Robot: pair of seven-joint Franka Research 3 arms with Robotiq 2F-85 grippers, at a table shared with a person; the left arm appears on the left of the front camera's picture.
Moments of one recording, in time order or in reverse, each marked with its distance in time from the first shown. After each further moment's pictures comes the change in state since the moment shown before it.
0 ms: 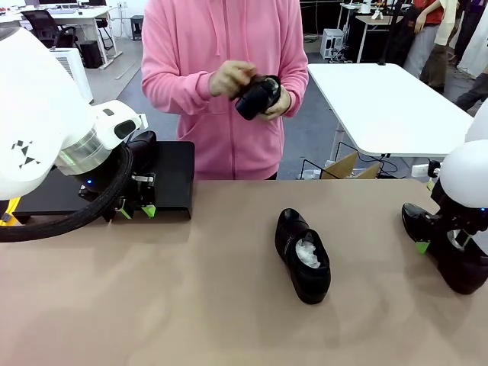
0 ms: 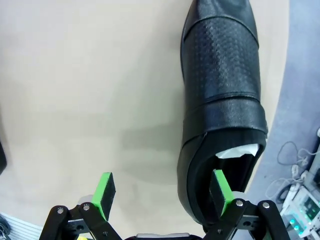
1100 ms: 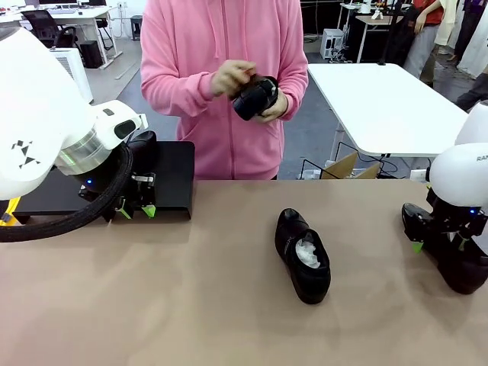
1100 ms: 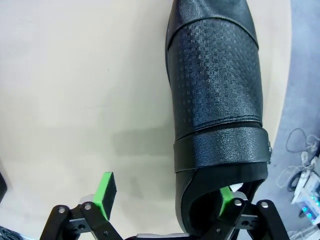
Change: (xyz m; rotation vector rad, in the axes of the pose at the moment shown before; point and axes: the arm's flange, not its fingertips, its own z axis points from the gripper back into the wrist) left arm 0.000 0.000 0.000 0.000 0.000 0.000; right arm 0.017 -0.009 -0.025 0.005 0.035 -0.088
